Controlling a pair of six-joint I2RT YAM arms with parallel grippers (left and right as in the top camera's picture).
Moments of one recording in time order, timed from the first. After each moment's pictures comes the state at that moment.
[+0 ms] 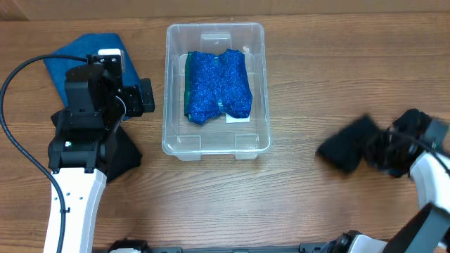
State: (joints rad) left arm -0.01 1.20 1.16 -0.58 -0.01 -0.04; right arm -0.52 1.43 0.84 -0.63 -0.60 0.34
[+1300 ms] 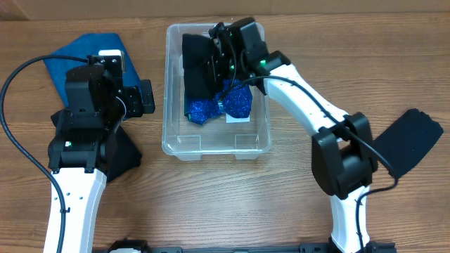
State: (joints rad) left arm -0.01 1.20 1.16 -0.59 -0.01 -0.04; right arm 0.49 2.19 1.80 -0.38 -0.49 0.29
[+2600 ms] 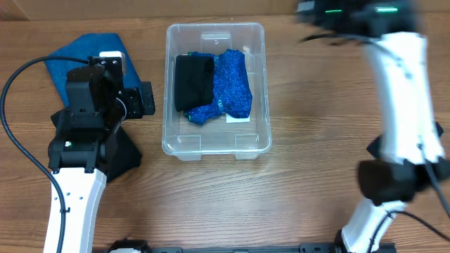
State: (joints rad) left arm -0.01 1.20 1.16 -0.61 0.00 -0.04; right arm 0.05 1.99 2.38 -1.26 -0.02 0.38
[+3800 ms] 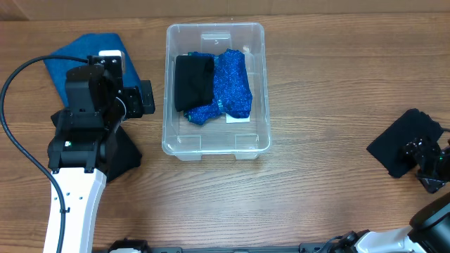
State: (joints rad) left arm -0.01 1.20 1.16 -0.60 0.00 -0.04; right arm -0.92 1.72 1.00 -0.63 -0.35 0.14
